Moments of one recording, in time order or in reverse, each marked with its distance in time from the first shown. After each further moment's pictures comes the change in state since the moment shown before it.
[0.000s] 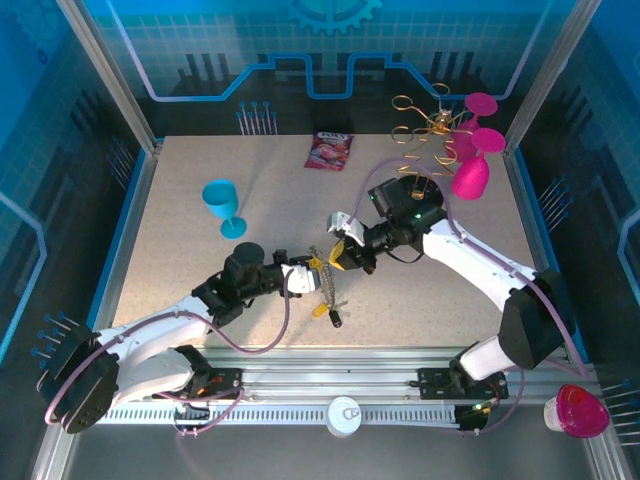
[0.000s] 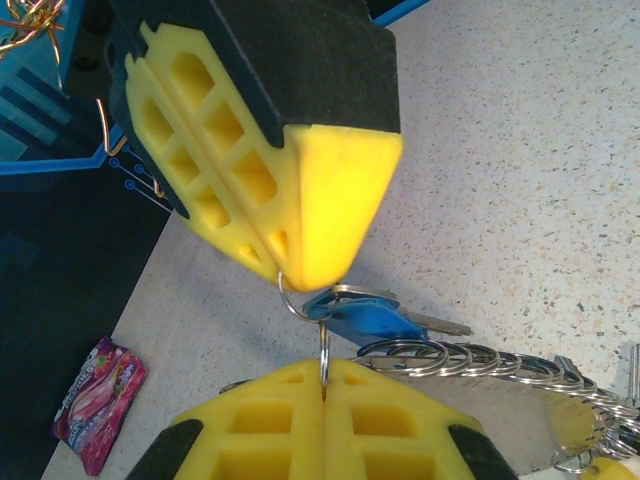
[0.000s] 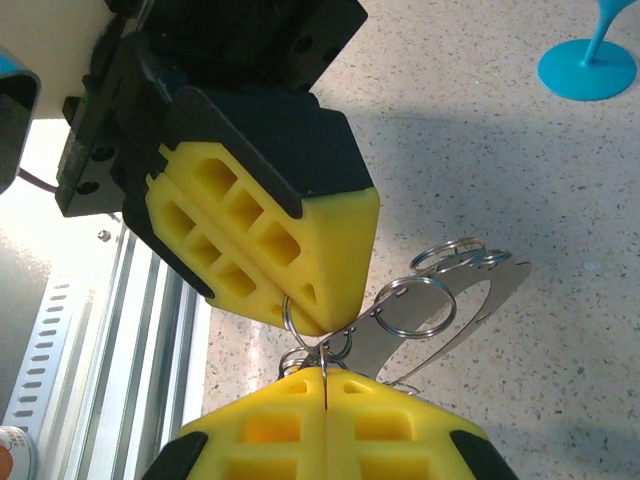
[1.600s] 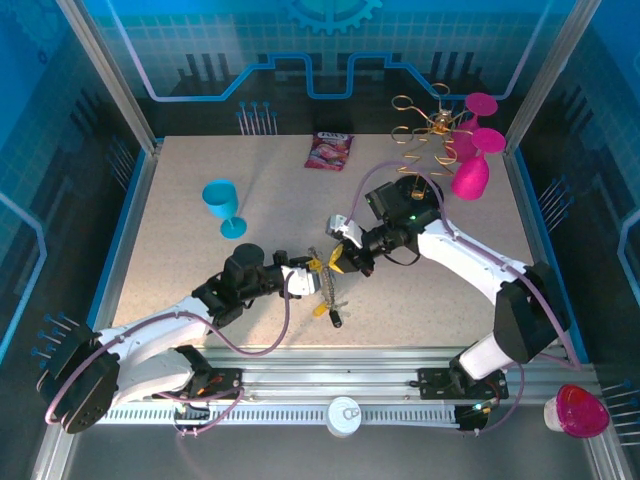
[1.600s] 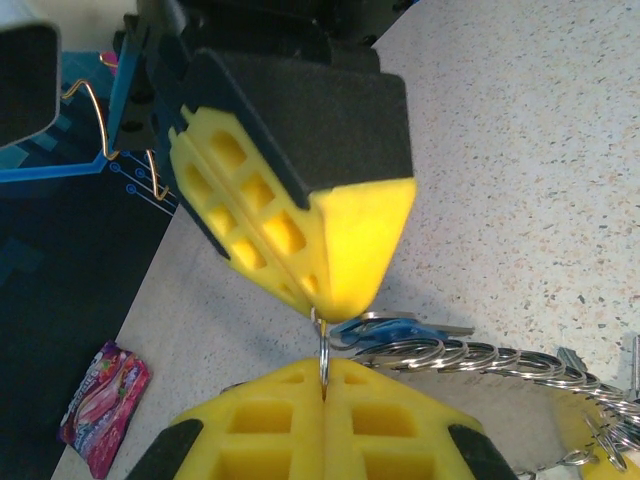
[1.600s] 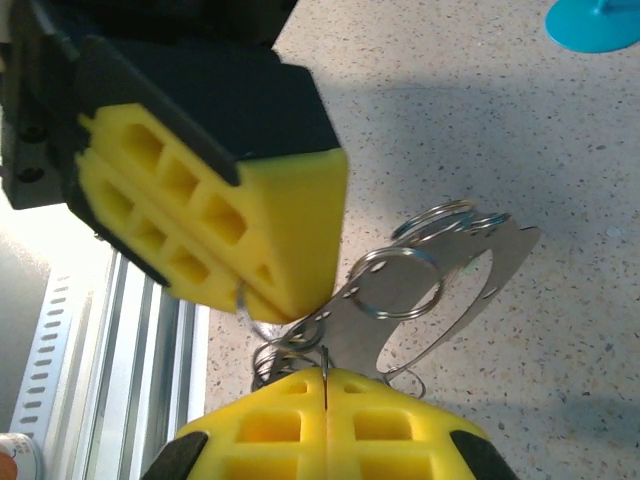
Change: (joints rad) left arm 0.000 0.000 -0.010 0.010 0.005 0.025; right arm -0.001 0.036 -0.030 0.038 0.013 0.056
